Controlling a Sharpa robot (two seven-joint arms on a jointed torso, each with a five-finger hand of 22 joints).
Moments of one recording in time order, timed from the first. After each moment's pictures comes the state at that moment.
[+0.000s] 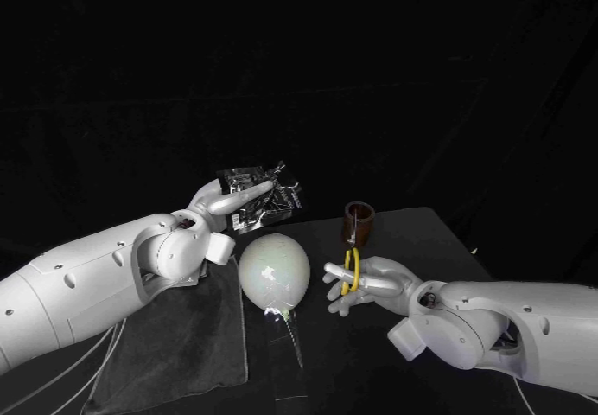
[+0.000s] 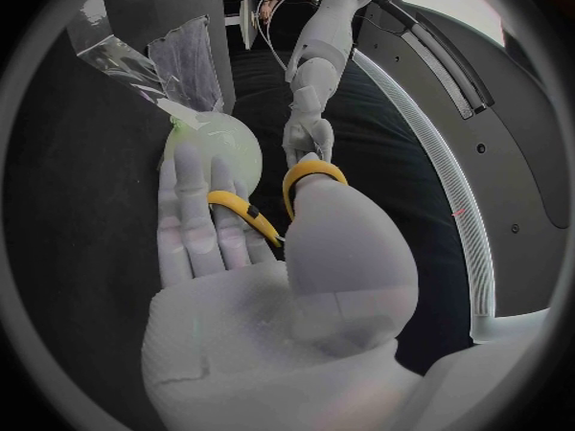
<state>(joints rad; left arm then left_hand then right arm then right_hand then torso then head) 1.24 -0.55 -0.03 1.24 -0.07 -0.08 0.25 1.49 -0.02 0.41 0.09 0.05 0.99 0.15 0.34 0.39 1.32 0.08 0.12 0.08 1.13 0.05 0.30 0.56 0.17 1.04 0.19 0.31 0.12 1.08 -1.13 -0.20 1.90 -0.16 -0.41 0.17 1.17 -0.11 -0.04 0.29 0.05 0.74 0.19 0.19 0.84 1.01 0.16 0.39 0.40 1.06 0.15 0.39 0.83 0.15 0.83 0.20 0.17 0.36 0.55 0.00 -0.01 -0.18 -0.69</state>
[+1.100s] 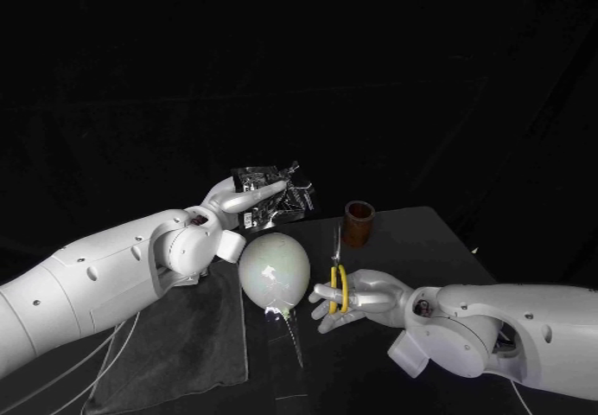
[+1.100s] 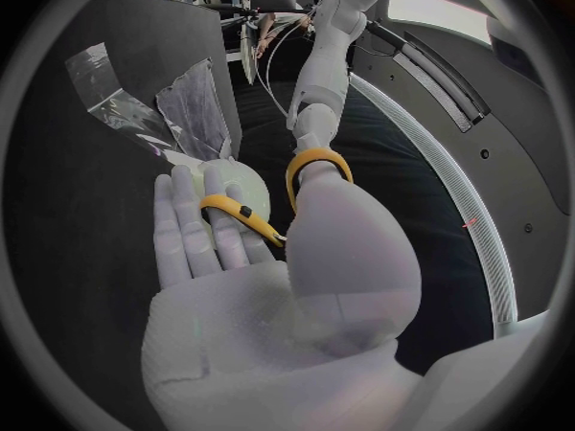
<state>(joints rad) 1.24 -0.48 -0.03 1.18 -0.09 0.00 0.24 1.49 -0.01 0.40 0.09 0.04 0.99 0.15 0.33 0.39 1.32 0.08 0.12 0.08 1.13 0.06 0.30 0.56 0.17 1.04 0.19 0.32 0.12 1.08 -1.12 -0.20 1.94 -0.23 -0.29 0.09 1.18 -0.14 -0.17 0.30 0.05 0.70 0.19 0.11 0.71 0.92 0.22 0.21 0.18 0.78 0.19 0.28 0.62 0.17 0.74 0.29 0.07 0.26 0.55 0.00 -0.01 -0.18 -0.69</state>
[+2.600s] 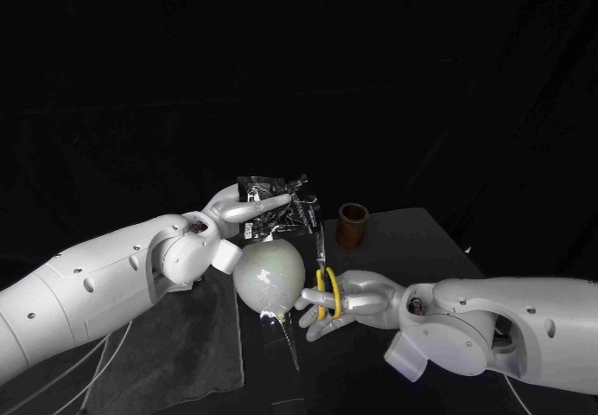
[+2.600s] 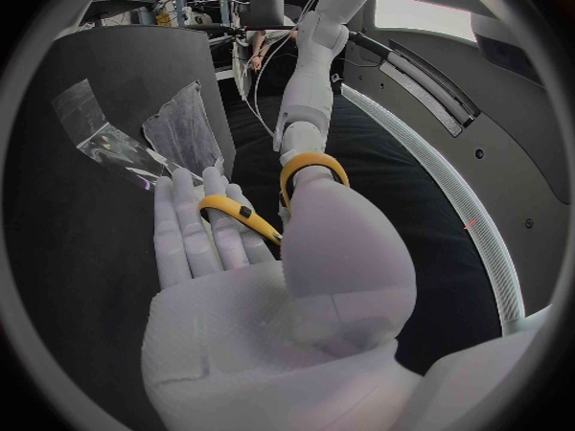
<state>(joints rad) 1.24 -0.47 -0.03 1.18 -0.18 0.08 0.22 1.48 -0.02 0.41 0.08 0.04 0.99 0.14 0.34 0.39 1.32 0.08 0.13 0.08 1.13 0.05 0.30 0.56 0.16 1.04 0.19 0.32 0.12 1.12 -1.14 -0.20 2.01 -0.21 -0.25 0.05 1.20 -0.09 -0.17 0.29 0.05 0.70 0.19 0.11 0.70 0.93 0.22 0.20 0.14 0.74 0.20 0.28 0.58 0.17 0.72 0.29 0.07 0.24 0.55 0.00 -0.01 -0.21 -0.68</state>
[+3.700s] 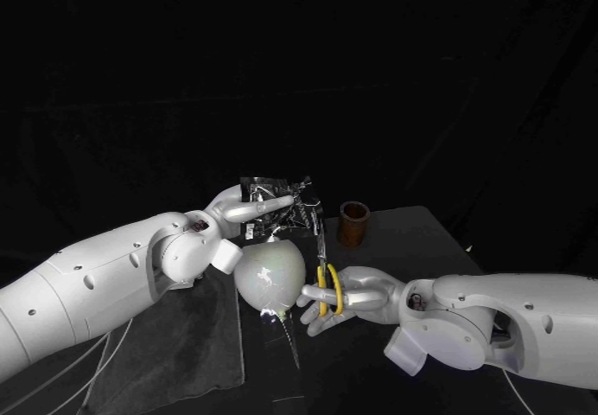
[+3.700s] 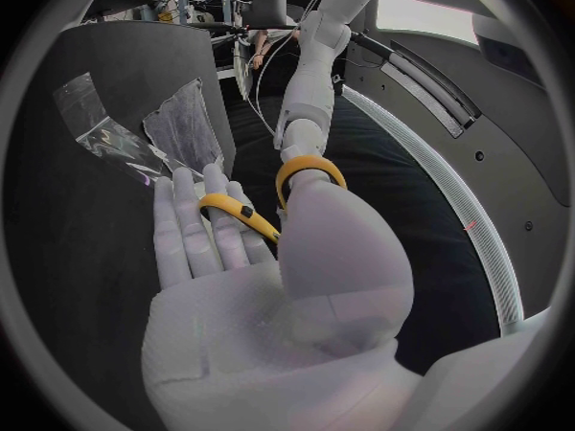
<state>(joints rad) 1.24 -0.48 -0.03 1.18 -0.17 0.12 0.19 1.48 -0.01 0.41 0.08 0.04 0.99 0.14 0.34 0.39 1.32 0.07 0.13 0.08 1.14 0.05 0.31 0.57 0.16 1.04 0.19 0.33 0.13 1.13 -1.14 -0.20 1.99 -0.22 -0.24 0.05 1.22 -0.06 -0.20 0.29 0.05 0.73 0.19 0.13 0.69 0.97 0.21 0.21 0.12 0.73 0.19 0.32 0.56 0.16 0.72 0.29 0.07 0.23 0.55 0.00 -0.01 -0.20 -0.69</state>
